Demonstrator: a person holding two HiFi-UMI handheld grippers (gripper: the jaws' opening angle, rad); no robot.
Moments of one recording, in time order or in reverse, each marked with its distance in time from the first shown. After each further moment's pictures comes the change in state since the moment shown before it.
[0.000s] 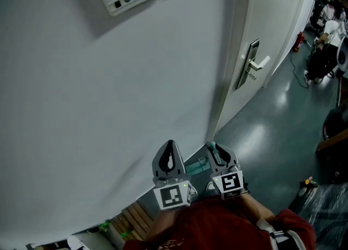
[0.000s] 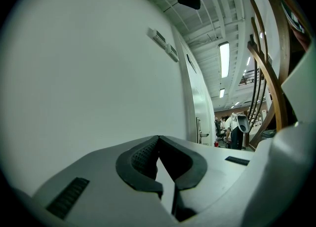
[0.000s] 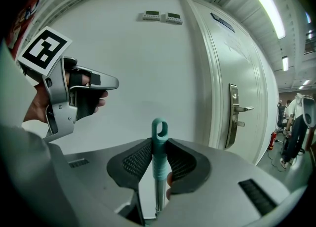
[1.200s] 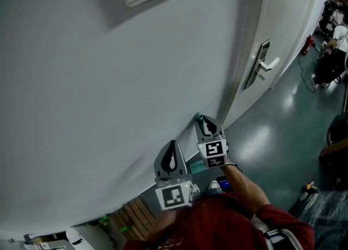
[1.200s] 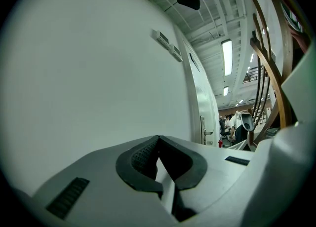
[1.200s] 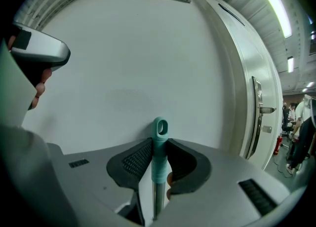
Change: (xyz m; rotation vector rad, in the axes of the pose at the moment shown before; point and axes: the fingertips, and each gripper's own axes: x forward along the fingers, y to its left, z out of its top) left arm -0.013 0.015 -0.002 0.008 0.012 0.051; right arm 0.124 0.009 0.016 0.002 -0.026 0.039
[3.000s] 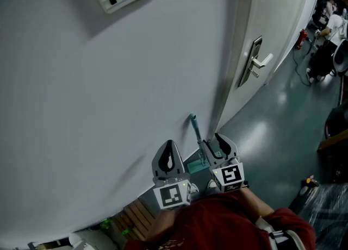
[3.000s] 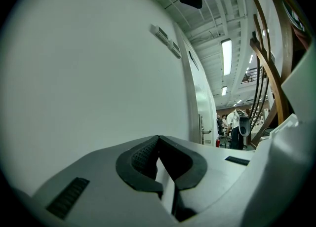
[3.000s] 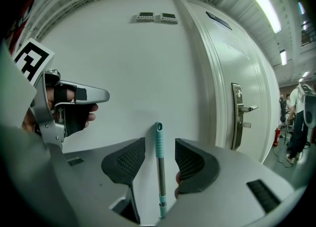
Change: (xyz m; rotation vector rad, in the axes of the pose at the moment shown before) left arm 0.013 -0.007 -0.010 -0.009 0.017 -0.025; right arm -0.101 -0.011 -0.001 0.013 -0.010 -0.024
